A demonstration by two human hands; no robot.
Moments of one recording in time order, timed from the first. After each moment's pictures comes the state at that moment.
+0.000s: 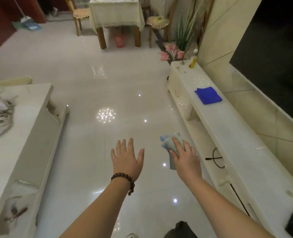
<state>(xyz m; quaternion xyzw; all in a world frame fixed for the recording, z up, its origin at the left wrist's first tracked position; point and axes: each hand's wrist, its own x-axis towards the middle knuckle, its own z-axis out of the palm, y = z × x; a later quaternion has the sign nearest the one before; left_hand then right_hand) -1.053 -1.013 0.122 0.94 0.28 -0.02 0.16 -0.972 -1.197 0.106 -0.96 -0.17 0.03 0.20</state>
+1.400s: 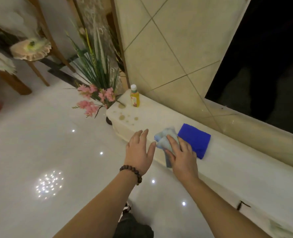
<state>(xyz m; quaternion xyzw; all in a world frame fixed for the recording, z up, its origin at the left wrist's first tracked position) -0.137 -0.863 0.105 0.93 -0.19 -0.07 0.30 -0.212 -1.009 0.068 -0.96 0.16 -0.08 0.20</state>
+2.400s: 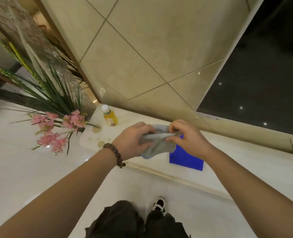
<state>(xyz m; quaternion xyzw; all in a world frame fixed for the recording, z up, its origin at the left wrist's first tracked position) 0.121 -0.964 0.129 0.78 -0.51 -0.21 0.30 -0.018 -1.145 0.127 -0.88 0.13 -0.03 0.45</state>
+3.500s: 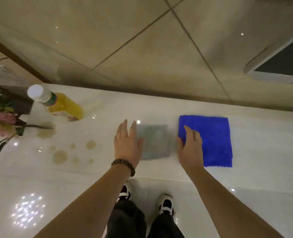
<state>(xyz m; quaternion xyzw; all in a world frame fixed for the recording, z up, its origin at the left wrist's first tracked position) 0.187 -1.029 -0.234 0.90 -0.33 -0.24 0.15 0.033 -1.147 -0.235 -0.78 0.56 -0.04 0.30</state>
